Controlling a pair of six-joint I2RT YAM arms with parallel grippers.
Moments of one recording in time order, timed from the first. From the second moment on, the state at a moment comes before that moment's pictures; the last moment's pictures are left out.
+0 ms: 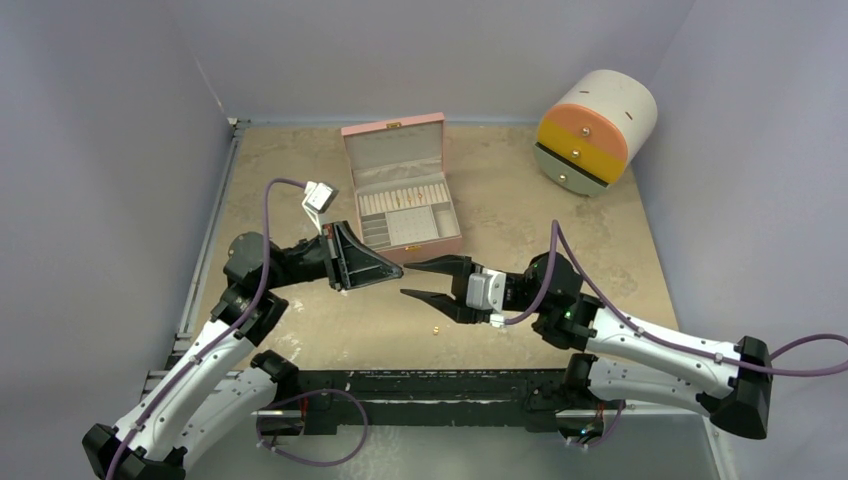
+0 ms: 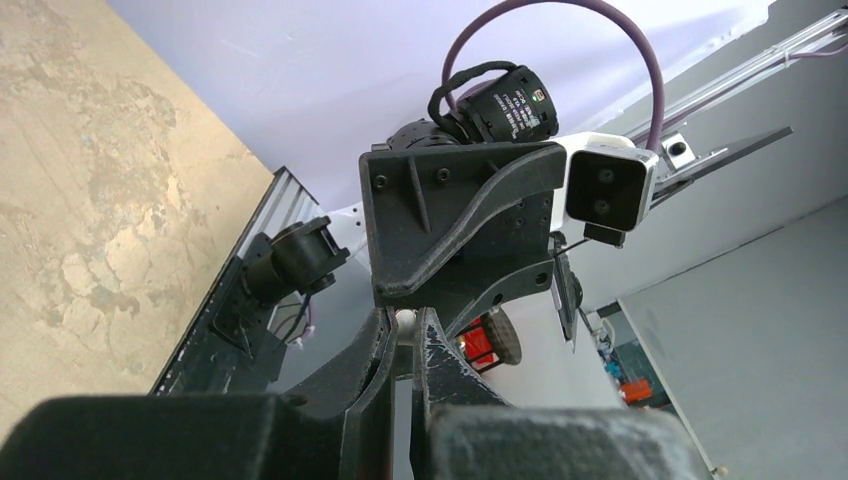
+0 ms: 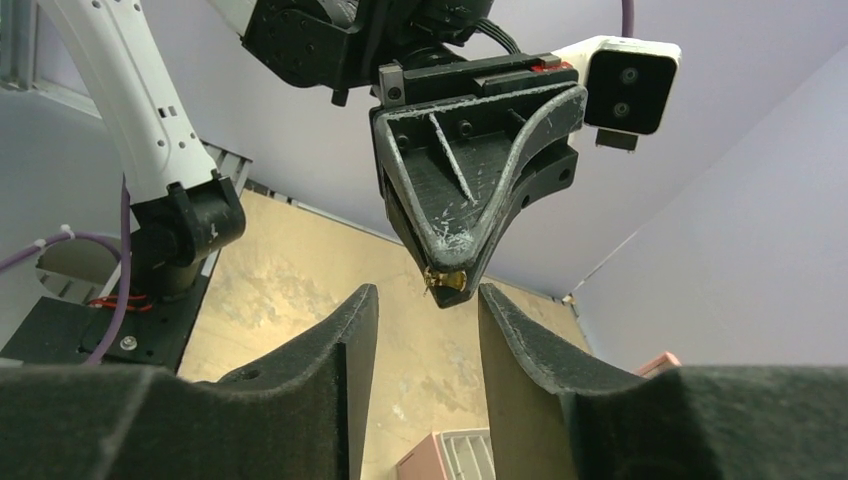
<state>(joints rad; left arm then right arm) -0.52 0.71 0.69 0.27 0.85 -1.18 1.09 0.92 0.71 0.47 -0.44 -0.44</state>
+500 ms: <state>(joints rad) -0.52 0.76 0.78 -0.01 0.72 -0.99 1.09 0.76 0.70 0.22 -0.31 -0.41</state>
